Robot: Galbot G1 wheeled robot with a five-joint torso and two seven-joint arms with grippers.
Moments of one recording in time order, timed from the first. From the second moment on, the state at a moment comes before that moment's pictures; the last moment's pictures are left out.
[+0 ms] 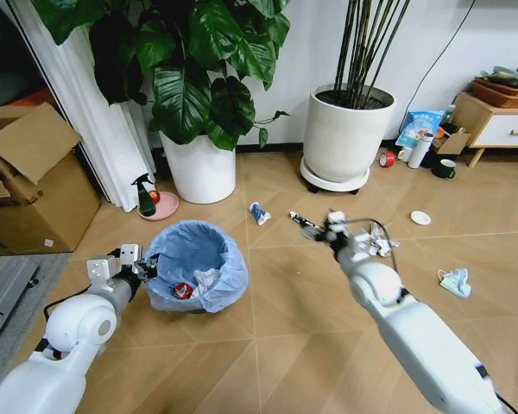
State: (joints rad) left arm 1.23 -0.96 -0.49 -2.00 -0.77 0.63 -0.24; right arm -0.99 1.06 0.25 1.66 0.45 -0.19 0.08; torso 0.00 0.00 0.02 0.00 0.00
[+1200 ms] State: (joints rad) left arm 1.26 -0.94 -0.49 -2.03 -0.77 0.62 -0.25; right arm -1.13 1.11 0.38 1.71 0.37 -0.15 0.03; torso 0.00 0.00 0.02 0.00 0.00
